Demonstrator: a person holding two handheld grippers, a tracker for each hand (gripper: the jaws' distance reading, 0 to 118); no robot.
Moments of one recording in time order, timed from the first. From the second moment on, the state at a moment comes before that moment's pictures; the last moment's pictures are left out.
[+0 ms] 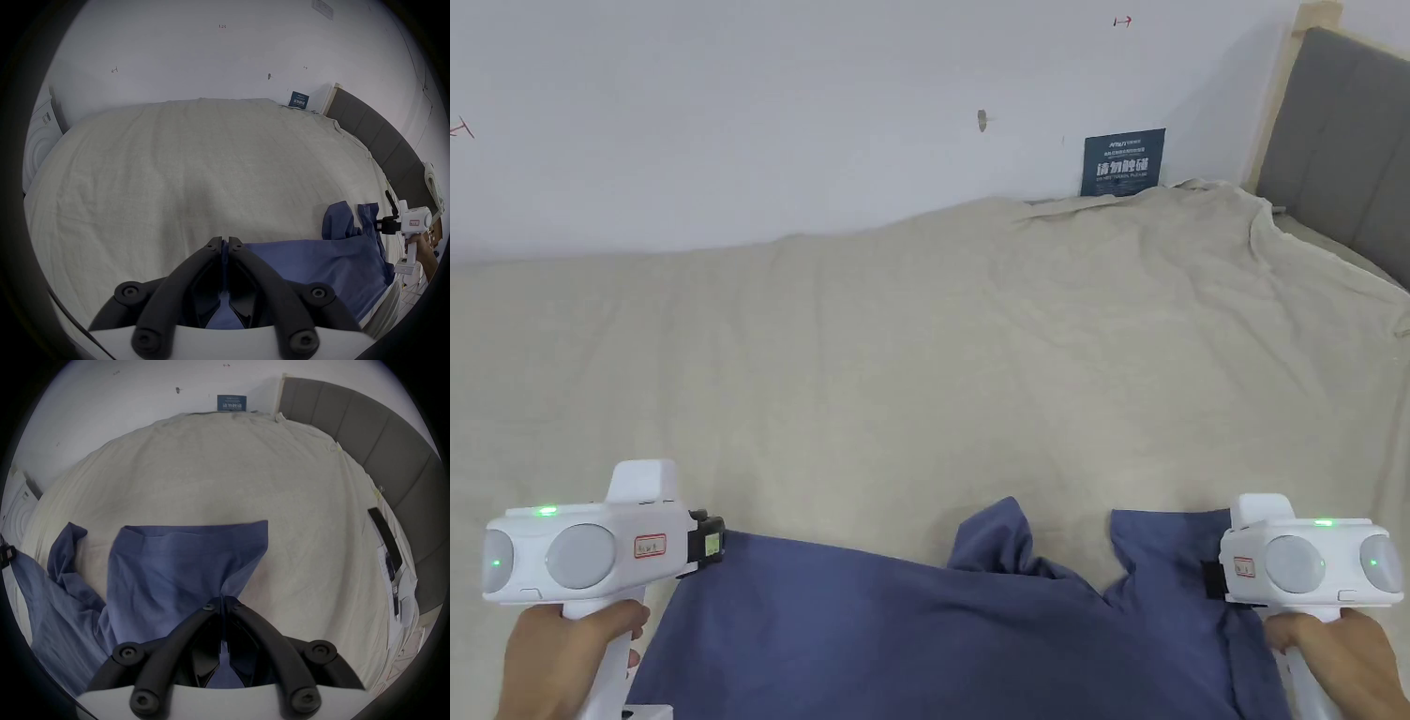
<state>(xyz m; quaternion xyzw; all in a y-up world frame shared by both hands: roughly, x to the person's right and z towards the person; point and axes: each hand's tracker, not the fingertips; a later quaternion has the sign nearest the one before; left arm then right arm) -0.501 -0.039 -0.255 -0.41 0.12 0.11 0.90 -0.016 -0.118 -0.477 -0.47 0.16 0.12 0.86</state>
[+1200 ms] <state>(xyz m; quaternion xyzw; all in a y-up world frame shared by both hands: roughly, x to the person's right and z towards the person) -0.540 0.301 -0.206 -0.11 0.24 0.03 0.96 -0.048 0.279 -0.480 -0.02 0.27 0.03 0.96</state>
